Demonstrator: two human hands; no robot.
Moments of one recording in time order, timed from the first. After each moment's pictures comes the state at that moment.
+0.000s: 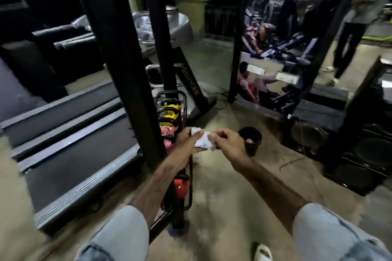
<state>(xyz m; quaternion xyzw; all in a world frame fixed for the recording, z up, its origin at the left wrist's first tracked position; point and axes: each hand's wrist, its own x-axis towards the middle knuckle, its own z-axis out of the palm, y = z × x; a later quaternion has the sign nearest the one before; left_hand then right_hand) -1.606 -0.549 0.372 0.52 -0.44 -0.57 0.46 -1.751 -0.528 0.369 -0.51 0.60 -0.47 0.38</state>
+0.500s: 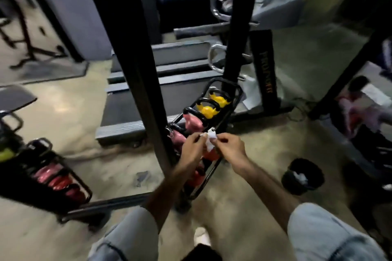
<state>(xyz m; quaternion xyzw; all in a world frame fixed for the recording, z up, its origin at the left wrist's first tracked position) -1.662 -0.666 0.330 0.68 -0.25 -0.39 0.57 -1.762 -0.747 0.309 -0.68 0.51 -0.24 0.47</state>
